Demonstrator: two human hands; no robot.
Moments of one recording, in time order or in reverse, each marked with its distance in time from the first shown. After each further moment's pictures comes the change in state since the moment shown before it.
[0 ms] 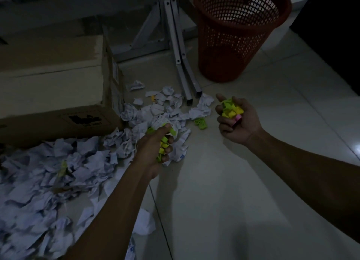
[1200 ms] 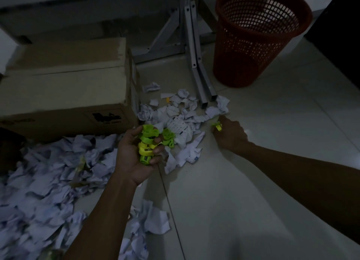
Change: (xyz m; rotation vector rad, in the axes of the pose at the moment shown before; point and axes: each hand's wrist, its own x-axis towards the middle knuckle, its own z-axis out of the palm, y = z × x) left_hand -0.017 0.017 -0.074 -0.498 -0.405 -0.015; right_hand 0.028 0.060 0.016 -1.881 0.622 -0.166
